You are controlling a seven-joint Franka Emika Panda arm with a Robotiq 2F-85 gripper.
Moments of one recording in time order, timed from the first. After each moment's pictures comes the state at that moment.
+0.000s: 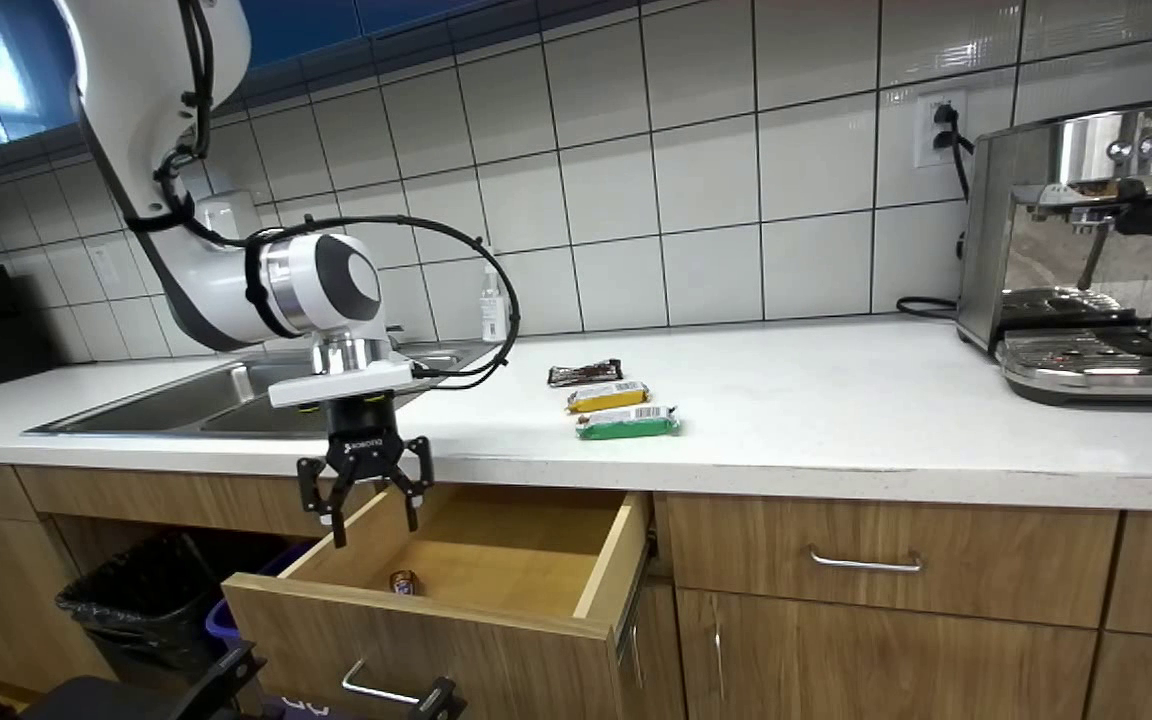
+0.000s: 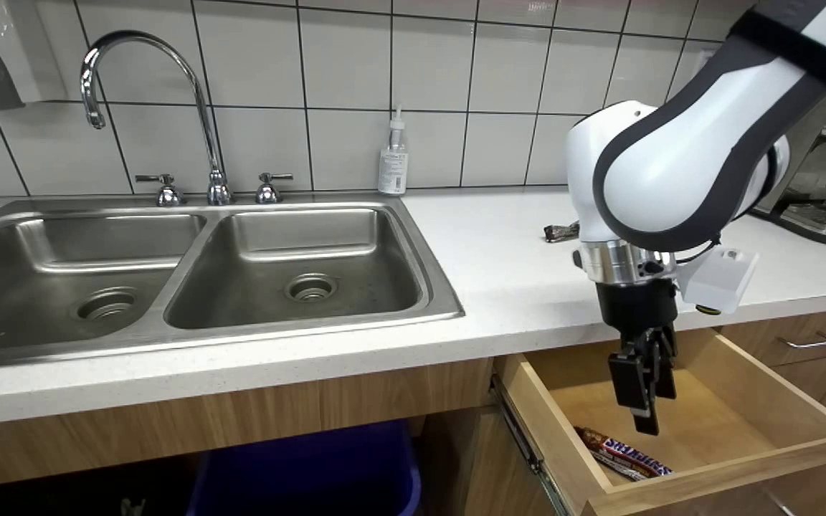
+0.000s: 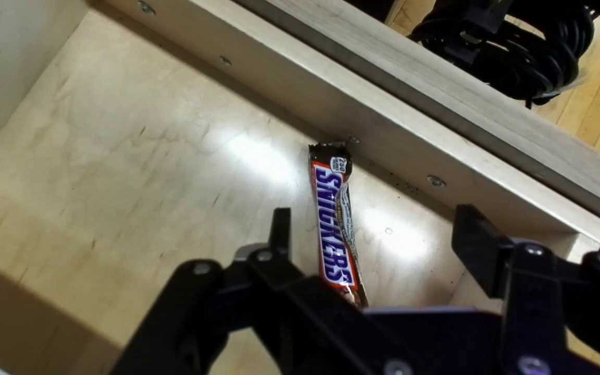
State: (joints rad) arm 0.14 0.40 0.10 -2.32 -0.20 2.27 -0.22
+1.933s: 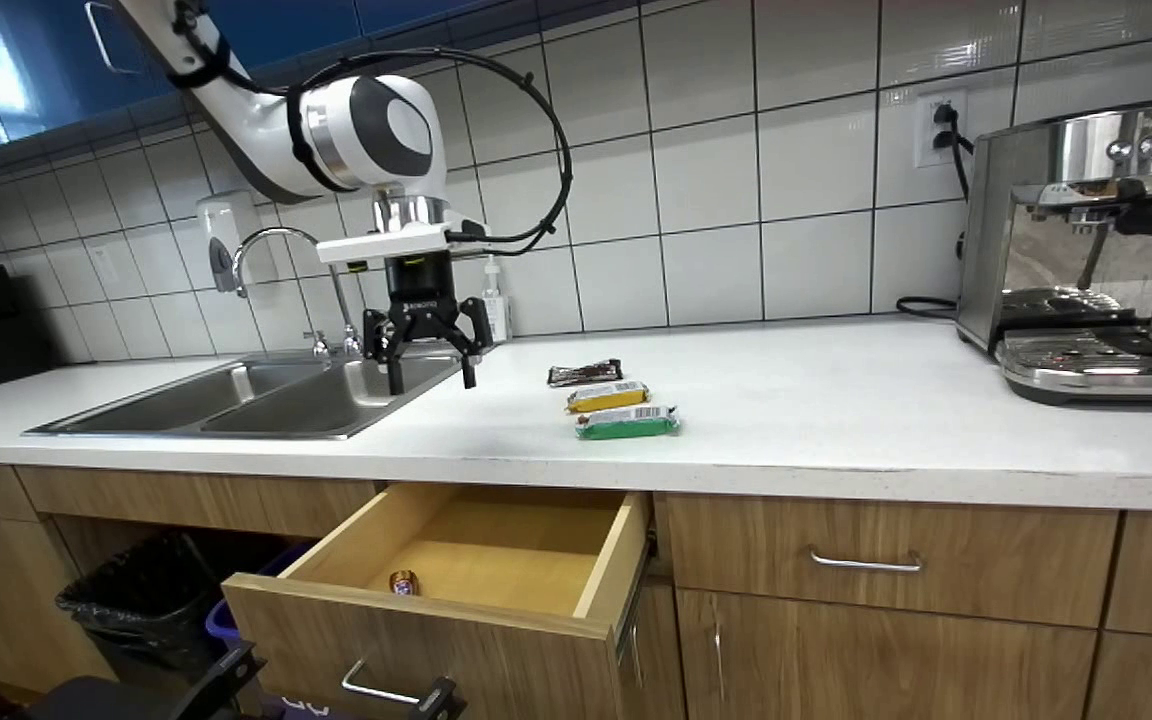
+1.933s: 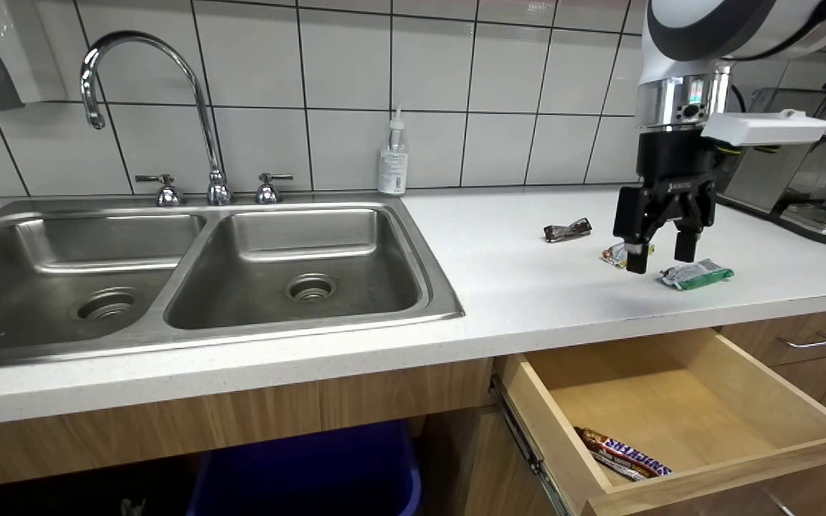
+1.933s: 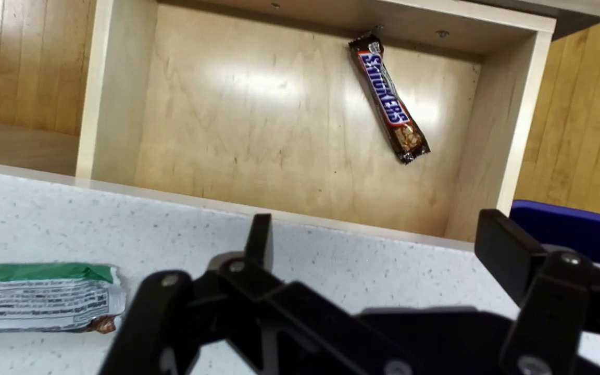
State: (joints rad) arm 0.05 0.18 0.02 -2.19 -0.04 2.14 -0.15
